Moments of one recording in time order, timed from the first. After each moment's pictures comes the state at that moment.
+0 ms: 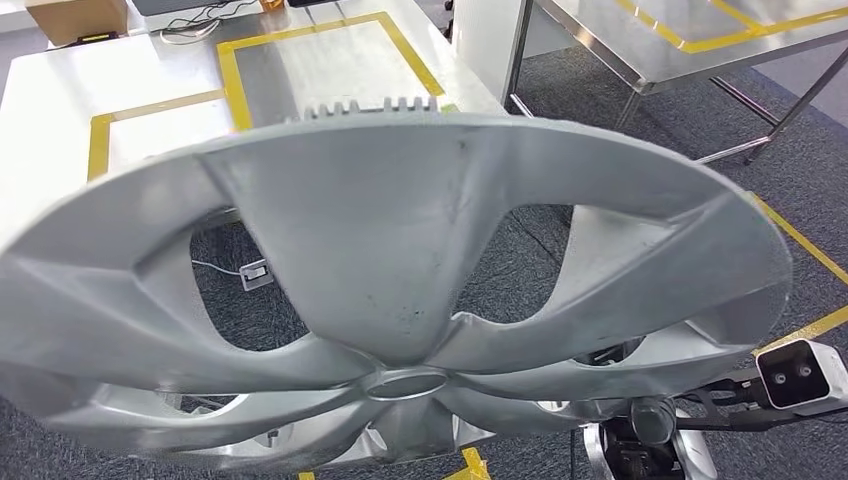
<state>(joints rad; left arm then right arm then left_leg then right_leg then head) 0.17 -0.12 0.69 -0.76 -0.44 -0.12 -0.04 0.02 -0.07 0.27 -1.96 -0.77 0.69 -0.19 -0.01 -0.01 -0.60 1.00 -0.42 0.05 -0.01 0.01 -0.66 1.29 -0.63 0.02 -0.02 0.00</state>
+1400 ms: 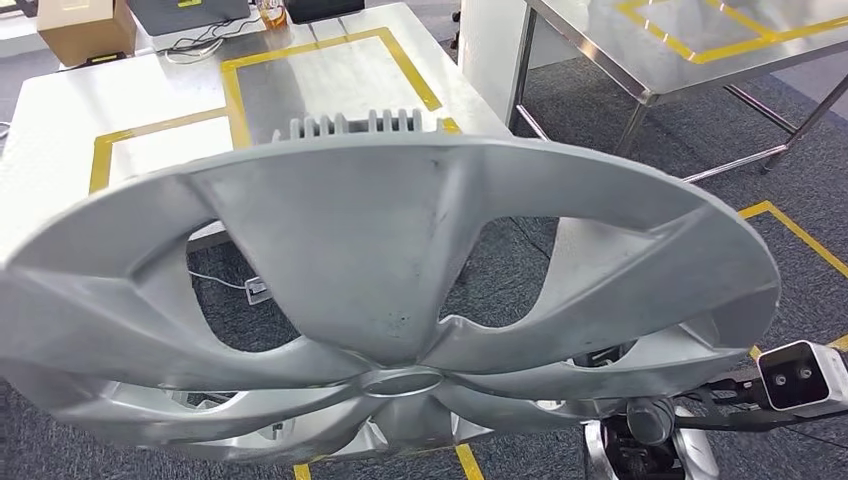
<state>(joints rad) 0.13 -0.15 0.84 -0.76 -0.60 -0.18 -0.08 0.01 -0.07 0.27 -1.96 -0.73 0.69 -0.22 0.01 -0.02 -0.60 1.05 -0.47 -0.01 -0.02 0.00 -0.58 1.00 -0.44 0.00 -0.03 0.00</state>
